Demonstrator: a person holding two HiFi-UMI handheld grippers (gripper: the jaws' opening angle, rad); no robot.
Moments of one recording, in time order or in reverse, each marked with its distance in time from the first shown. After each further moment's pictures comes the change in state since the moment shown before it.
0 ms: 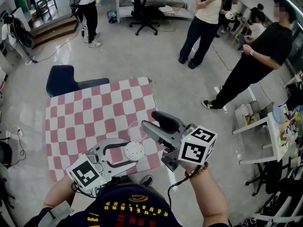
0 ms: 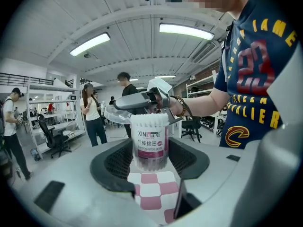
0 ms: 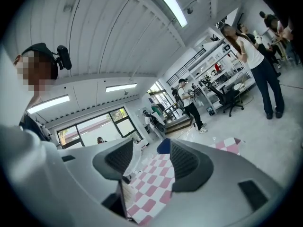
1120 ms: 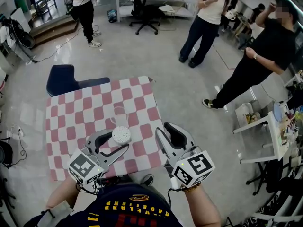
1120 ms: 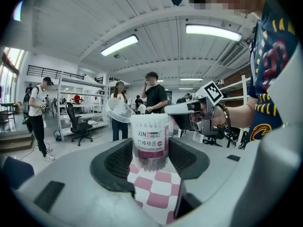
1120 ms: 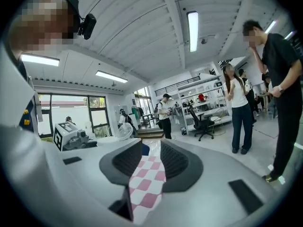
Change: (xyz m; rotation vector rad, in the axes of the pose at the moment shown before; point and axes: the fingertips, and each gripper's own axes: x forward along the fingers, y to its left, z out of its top) left arm -0.024 0.052 -0.038 -0.175 0.017 0.283; right arm -0.048 -0.012 -0.021 -0.311 -0.086 -0.345
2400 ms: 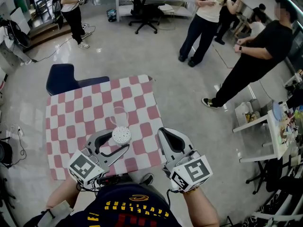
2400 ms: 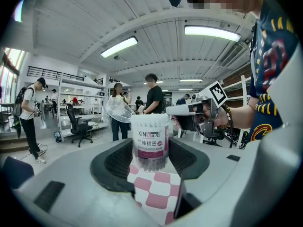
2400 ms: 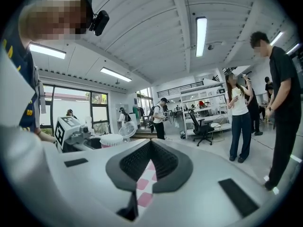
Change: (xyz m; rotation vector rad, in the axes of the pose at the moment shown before) left arm -0.003 -0.006 0.003 0.009 -0.013 0.000; right arm -0.010 0.016 0.001 -0.094 -0.019 -0.005
